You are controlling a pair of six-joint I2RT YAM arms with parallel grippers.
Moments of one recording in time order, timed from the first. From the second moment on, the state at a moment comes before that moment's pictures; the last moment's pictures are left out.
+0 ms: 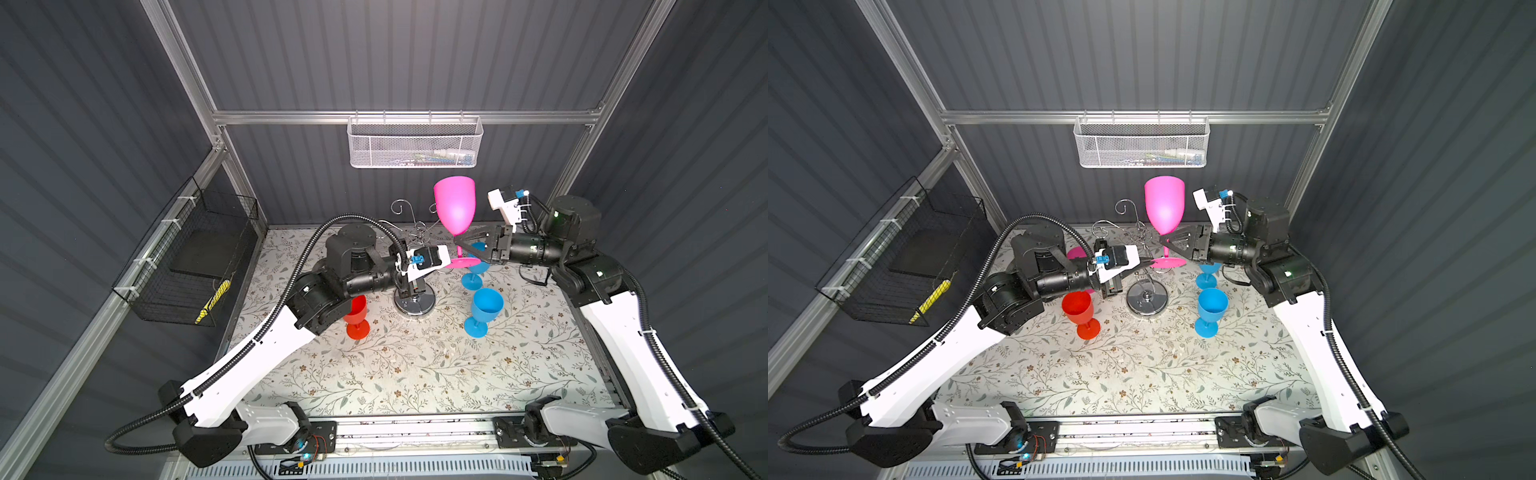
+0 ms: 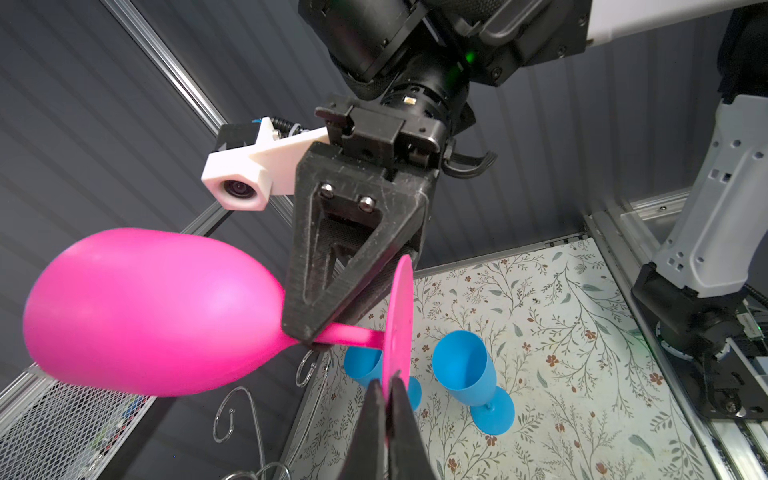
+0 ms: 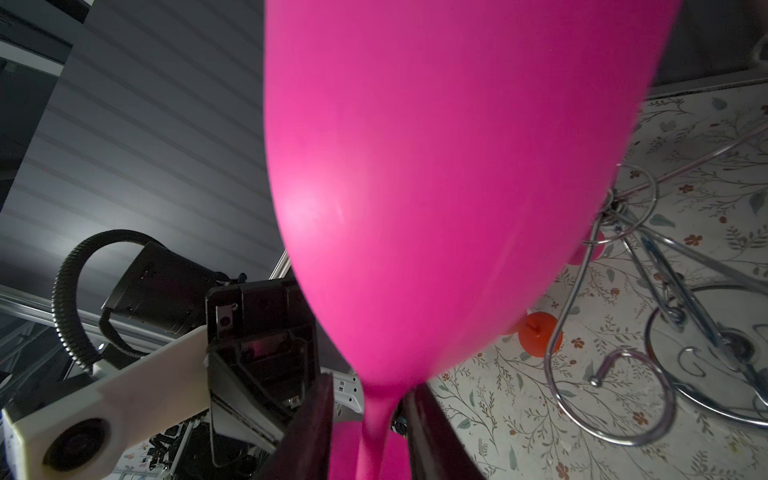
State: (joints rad) left arm -0.90 1.29 1.55 -0.39 0.38 0.59; right arm 0.33 1.22 1.54 -0.54 -0.91 0.73
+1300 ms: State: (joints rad) left arm -0.86 1.17 1.48 -0.22 0.09 0.01; right arm 0.33 1.18 1.65 -0.74 -0.40 0.34
